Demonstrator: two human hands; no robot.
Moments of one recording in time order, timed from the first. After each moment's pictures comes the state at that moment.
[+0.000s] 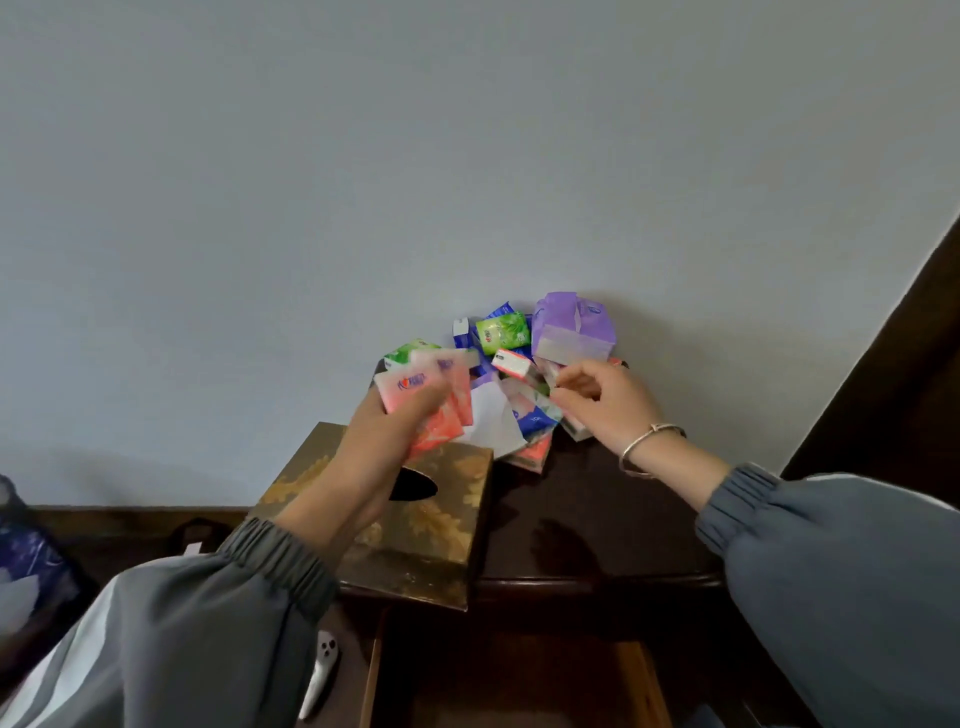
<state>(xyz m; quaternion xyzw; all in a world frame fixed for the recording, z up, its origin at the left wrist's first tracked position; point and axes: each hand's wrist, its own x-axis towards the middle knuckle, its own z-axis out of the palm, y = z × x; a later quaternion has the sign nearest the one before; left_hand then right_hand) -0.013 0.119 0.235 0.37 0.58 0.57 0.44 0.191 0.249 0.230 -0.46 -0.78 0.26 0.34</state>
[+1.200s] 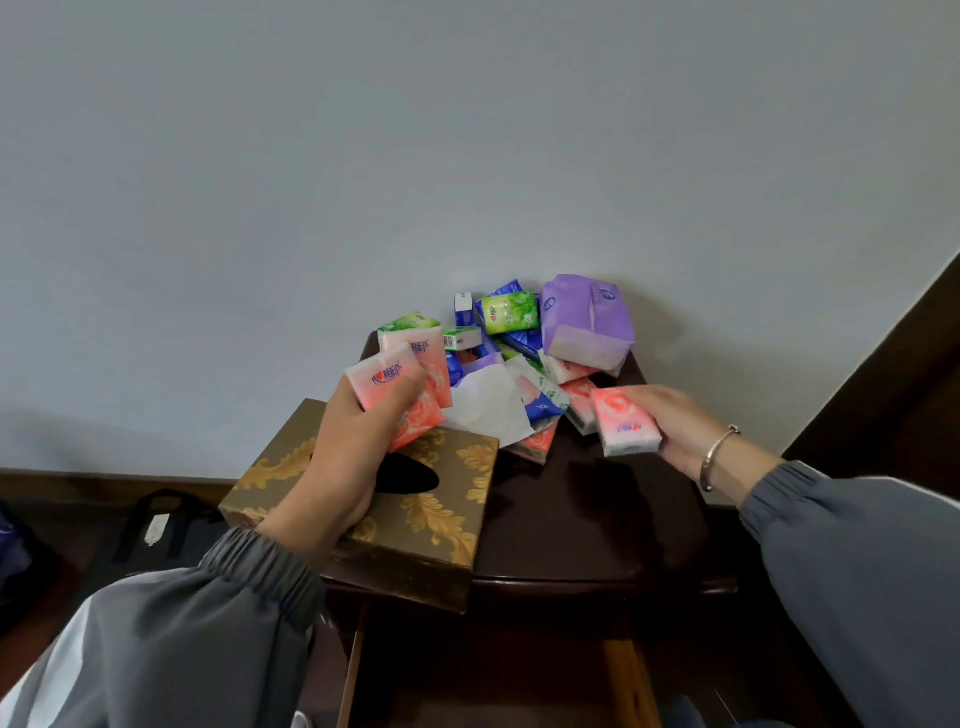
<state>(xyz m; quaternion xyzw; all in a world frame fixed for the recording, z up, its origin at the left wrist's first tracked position) -0.034 0.129 0.202 0.33 0.54 0.64 0.43 0.231 0.308 0.177 -0.53 -0.52 0.58 0.35</state>
